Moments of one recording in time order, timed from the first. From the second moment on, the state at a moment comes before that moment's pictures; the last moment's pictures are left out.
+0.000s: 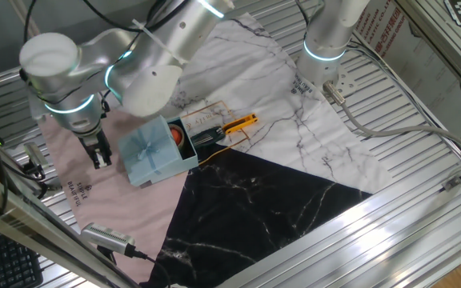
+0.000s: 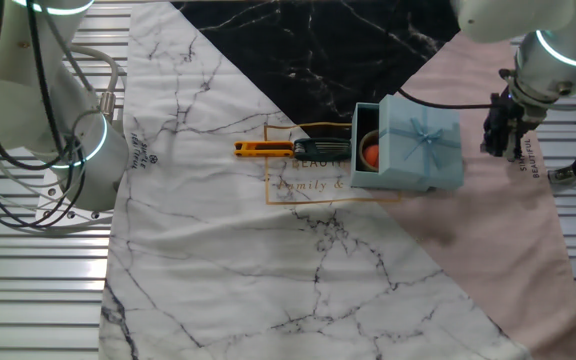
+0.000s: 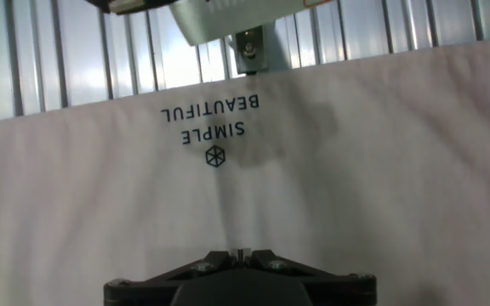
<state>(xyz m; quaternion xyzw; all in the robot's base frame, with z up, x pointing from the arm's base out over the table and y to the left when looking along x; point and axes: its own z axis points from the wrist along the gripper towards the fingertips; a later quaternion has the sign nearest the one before) 0.718 0.022 0.067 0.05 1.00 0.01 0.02</state>
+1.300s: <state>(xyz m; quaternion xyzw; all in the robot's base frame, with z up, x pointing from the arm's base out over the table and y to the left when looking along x) 0.729 0.026 0.040 0.05 1.00 0.02 -0.01</state>
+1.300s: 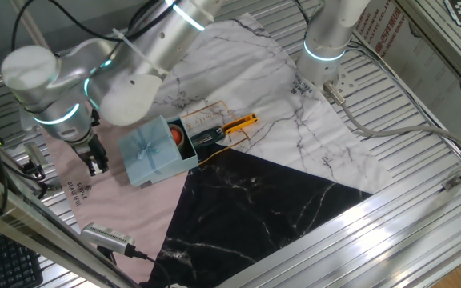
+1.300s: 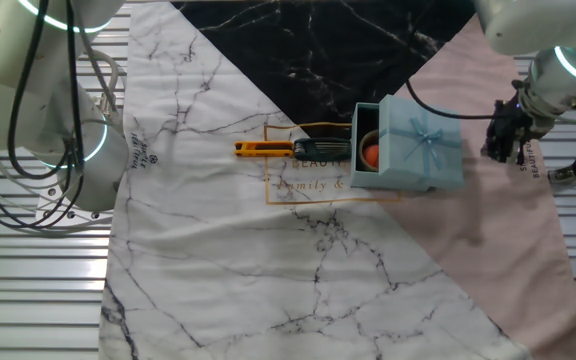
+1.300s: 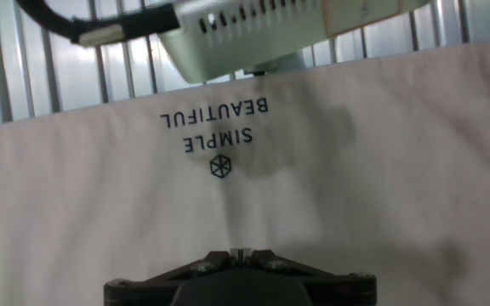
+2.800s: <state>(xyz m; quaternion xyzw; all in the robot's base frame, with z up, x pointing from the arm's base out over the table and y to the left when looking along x) 0.717 0.025 0.021 0.06 1.00 0.02 -0.08</state>
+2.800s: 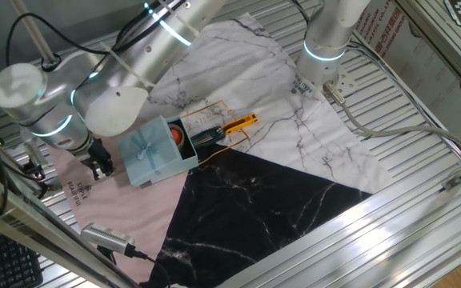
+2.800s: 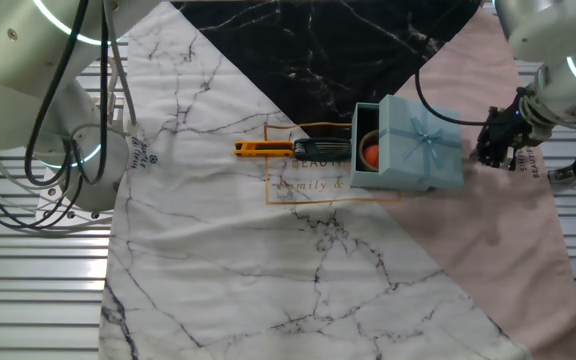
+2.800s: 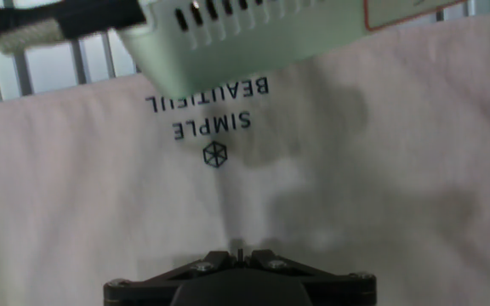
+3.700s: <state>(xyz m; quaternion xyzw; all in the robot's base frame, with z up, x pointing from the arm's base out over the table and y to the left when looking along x) 0.712 0.026 0.020 0.07 0.99 0.02 -0.09</state>
